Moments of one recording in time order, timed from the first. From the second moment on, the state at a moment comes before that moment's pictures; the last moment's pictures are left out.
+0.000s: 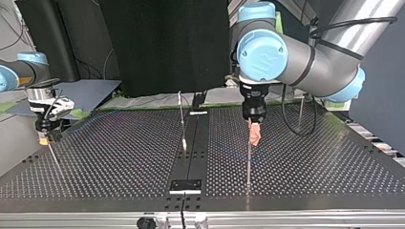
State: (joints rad) left arm -0.42 -1.65 -1.54 -3.33 -2.03 -1.62; right arm 1.54 -1.06 1.44 -0.42 1.25 1.64
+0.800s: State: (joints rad) left arm -0.46 -1.53 -1.74 -3.12 -1.89 -1.59; right arm 1.55 -1.06 1.44 -0.42 1.25 1.64
